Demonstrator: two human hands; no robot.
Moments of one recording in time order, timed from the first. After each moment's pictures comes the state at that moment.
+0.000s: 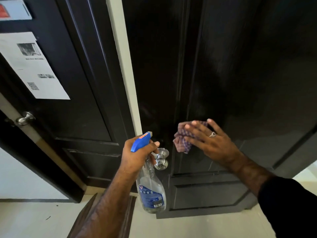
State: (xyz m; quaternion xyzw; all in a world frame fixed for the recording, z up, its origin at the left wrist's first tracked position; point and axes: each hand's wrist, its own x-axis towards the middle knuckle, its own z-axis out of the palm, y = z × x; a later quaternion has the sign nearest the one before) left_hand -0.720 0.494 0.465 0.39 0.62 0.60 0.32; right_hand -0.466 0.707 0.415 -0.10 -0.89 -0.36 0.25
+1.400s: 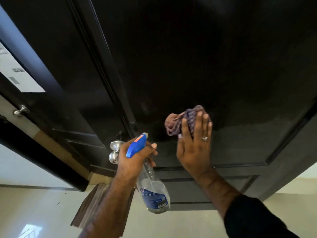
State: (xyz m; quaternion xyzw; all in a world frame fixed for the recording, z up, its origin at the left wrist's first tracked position) left_hand -0.553 0.569 0.412 0.31 0.67 0.61 0.27; right_hand -0.418 0.724 0.322 -0.34 -0.80 -0.04 0.50
